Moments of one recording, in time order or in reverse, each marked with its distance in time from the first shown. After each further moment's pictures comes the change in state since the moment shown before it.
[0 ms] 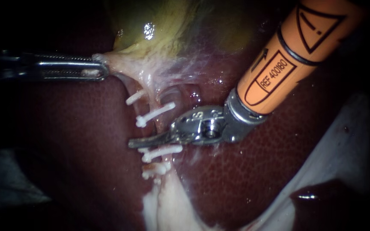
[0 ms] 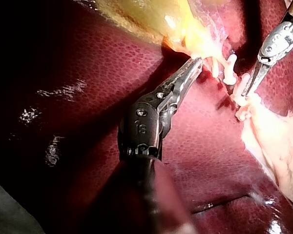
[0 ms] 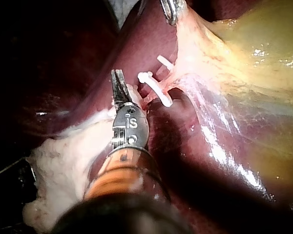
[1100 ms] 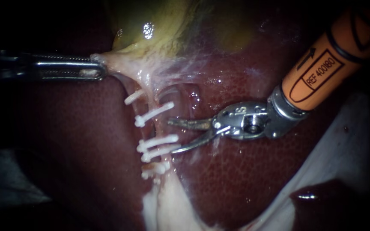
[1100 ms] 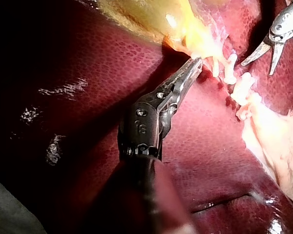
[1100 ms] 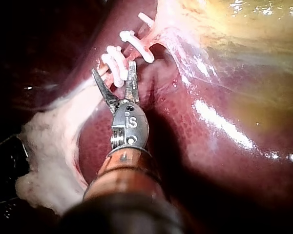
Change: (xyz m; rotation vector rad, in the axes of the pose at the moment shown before) right arm -0.005 0.002 -0.006 0.088 0.018 0.032; left arm 0.000 0.000 0.000 0.000 0.000 0.000
